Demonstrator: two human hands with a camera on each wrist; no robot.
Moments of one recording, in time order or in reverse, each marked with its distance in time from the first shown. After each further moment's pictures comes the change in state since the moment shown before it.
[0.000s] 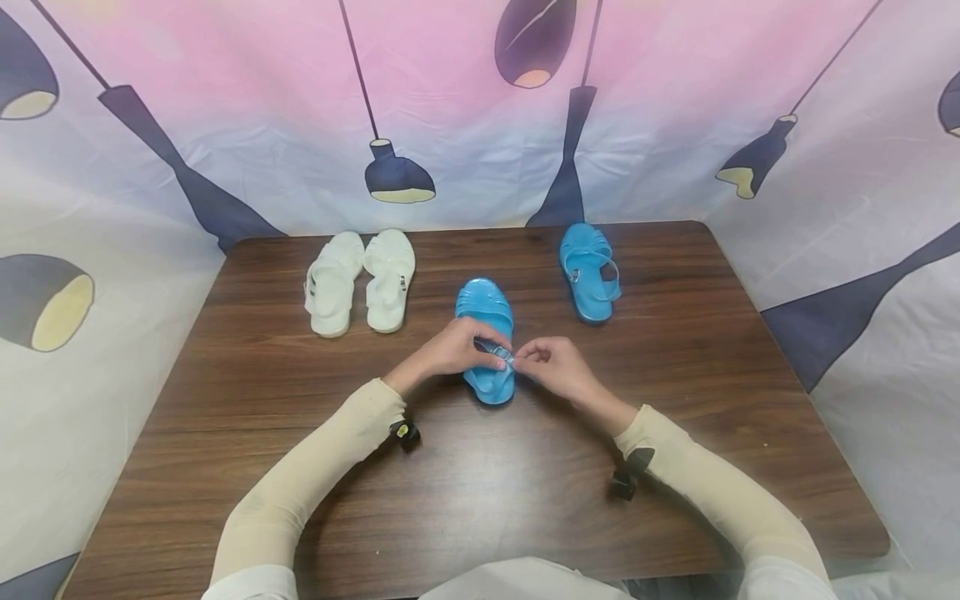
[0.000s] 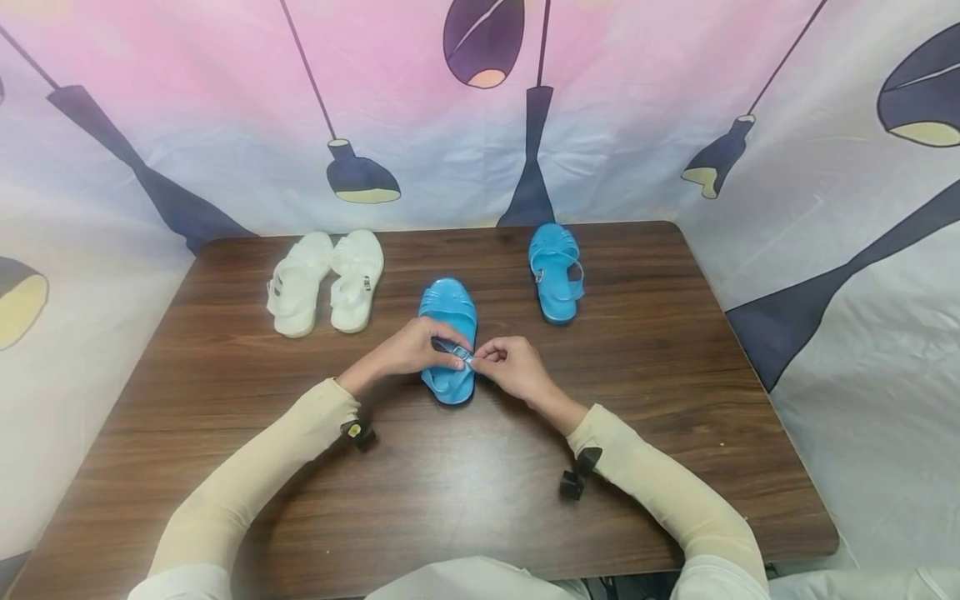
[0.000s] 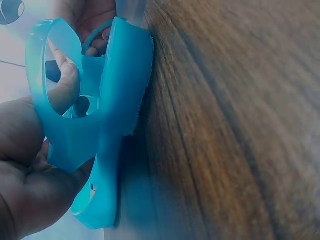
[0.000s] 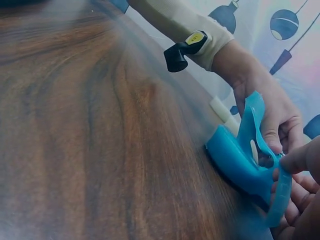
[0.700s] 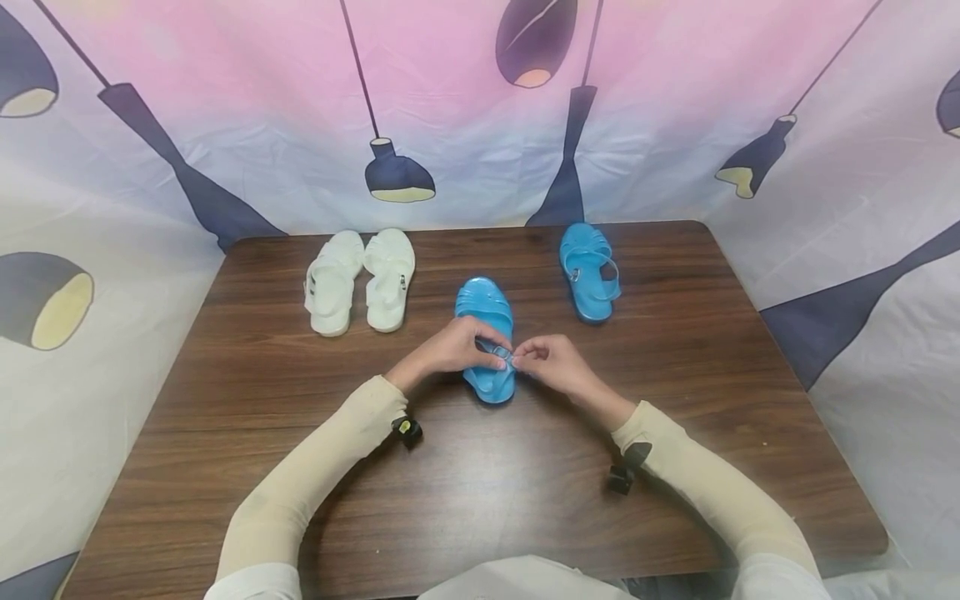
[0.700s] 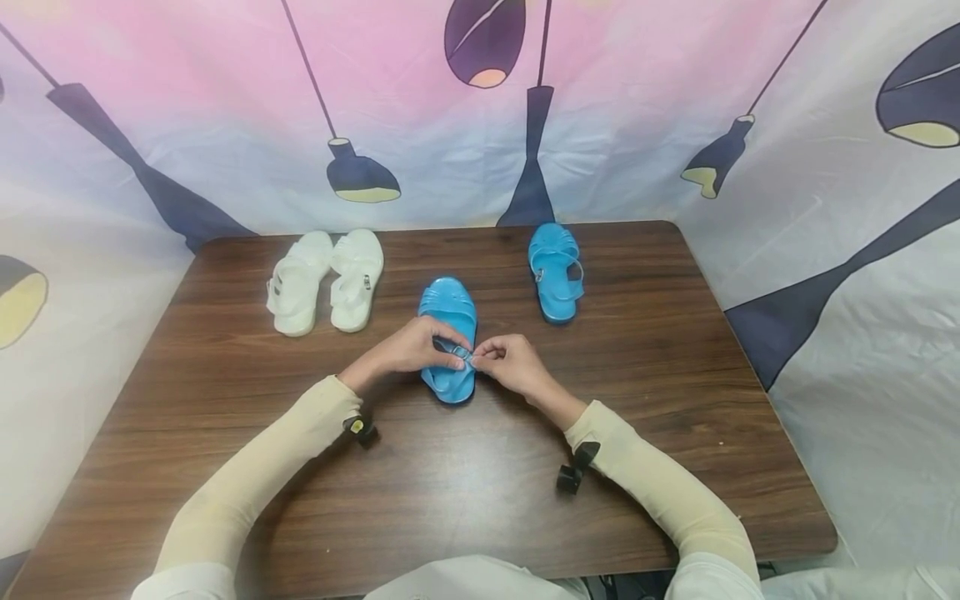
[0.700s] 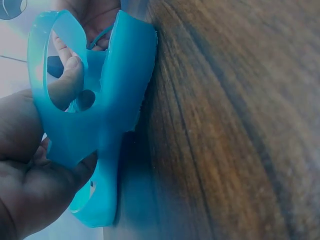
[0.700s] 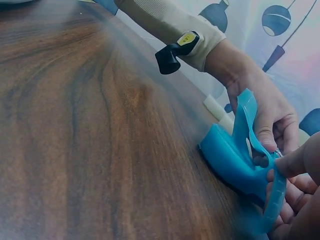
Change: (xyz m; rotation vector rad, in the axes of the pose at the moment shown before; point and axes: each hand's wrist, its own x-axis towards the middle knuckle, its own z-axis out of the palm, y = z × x) left_hand 0.003 -0.004 -0.001 -0.003 -0.033 0.023; right_hand 0.006 0.000 0.000 0.049 -0.037 0.038
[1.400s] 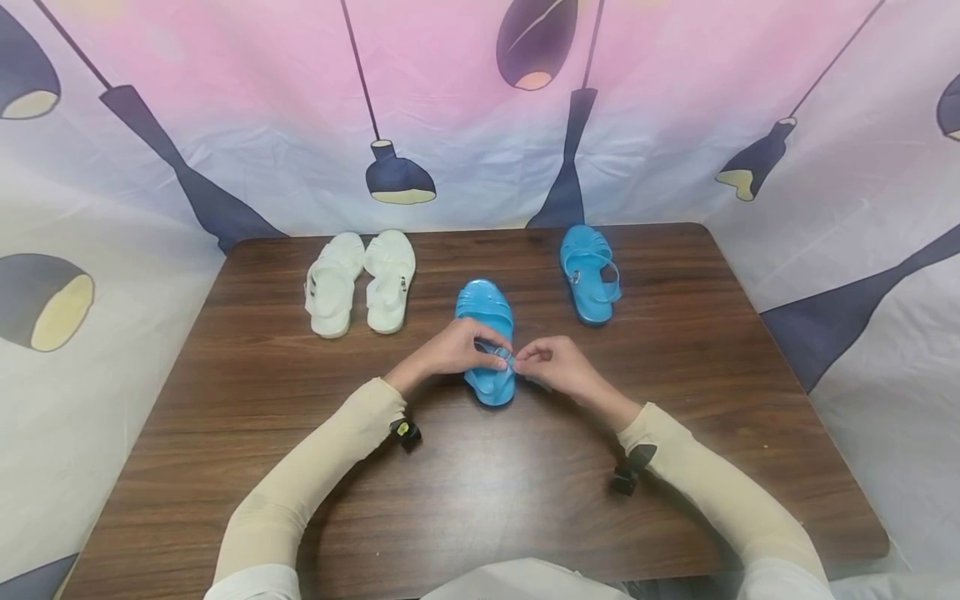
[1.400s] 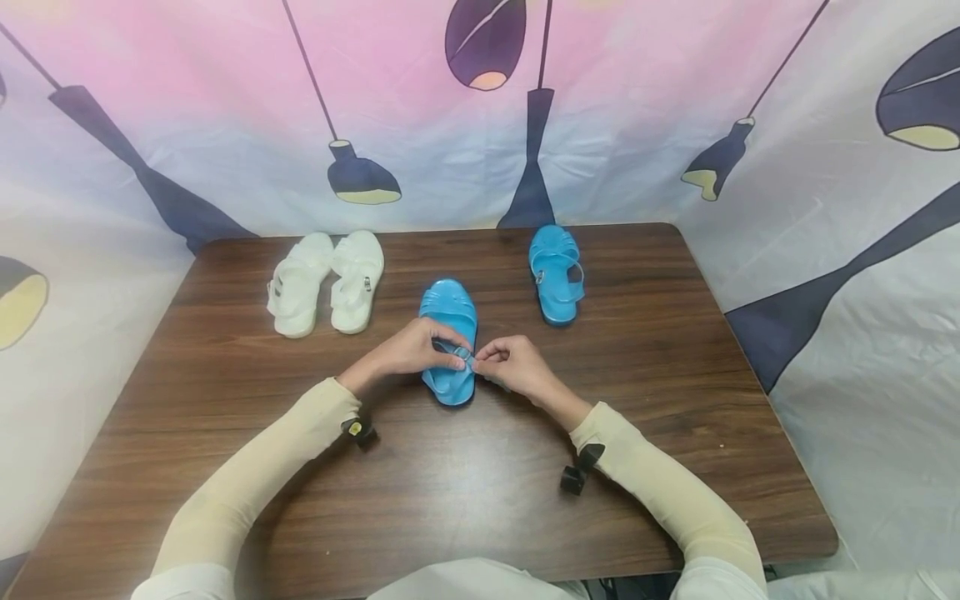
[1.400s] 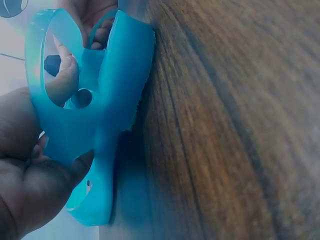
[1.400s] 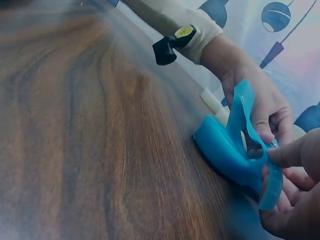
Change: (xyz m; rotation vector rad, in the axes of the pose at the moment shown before) left_hand -0.001 0.002 -0.001 -0.049 0.004 0.002; right_hand 0.000 0.002 -0.006 -0.009 -0.043 0.057
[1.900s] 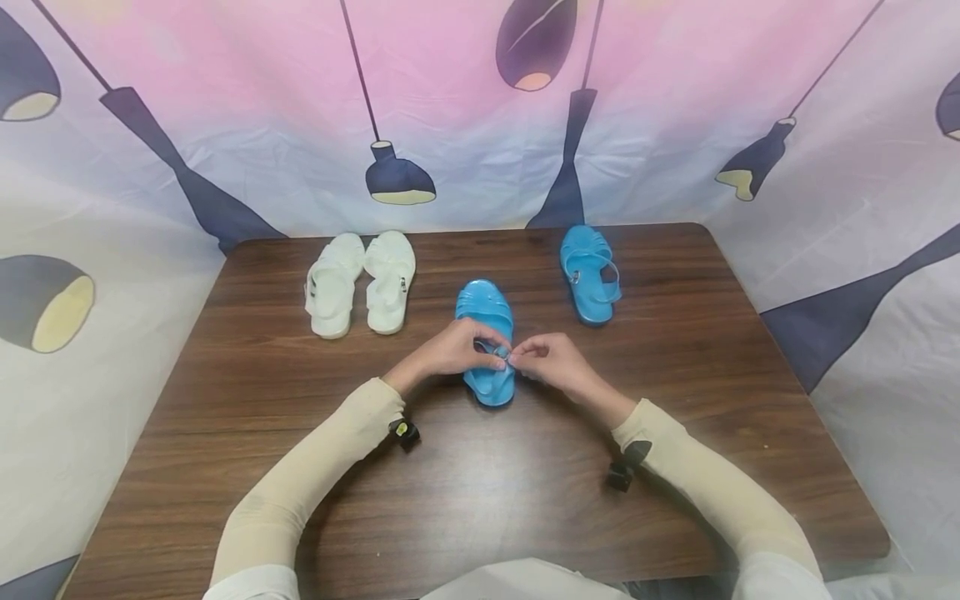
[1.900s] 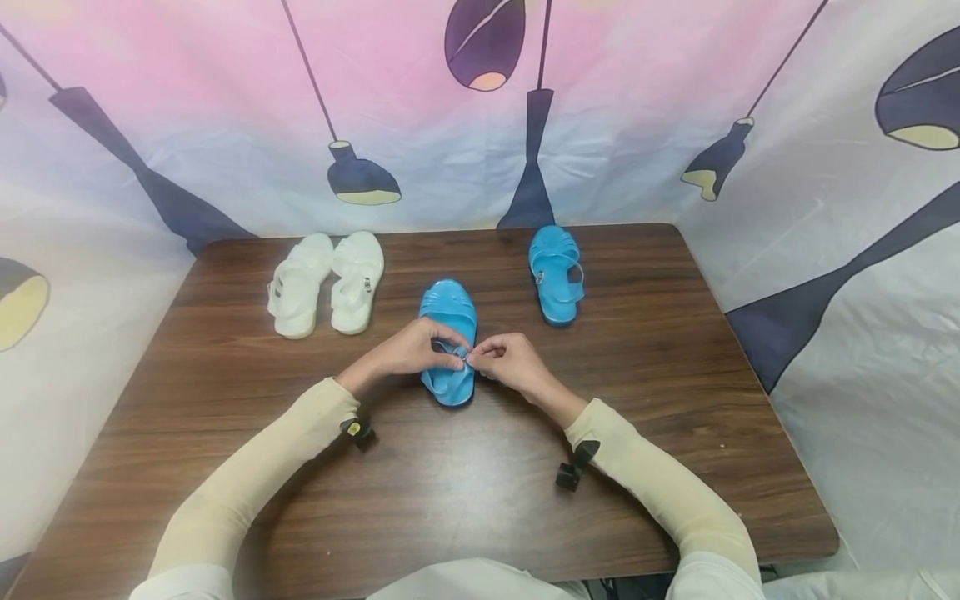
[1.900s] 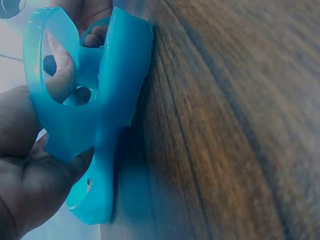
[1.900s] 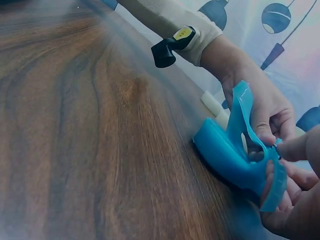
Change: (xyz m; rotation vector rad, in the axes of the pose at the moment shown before) left_hand 0.000 -0.002 -0.001 0.018 -0.009 0.020; right_hand 0.005 -0.001 0.003 0.074 0.015 0.002
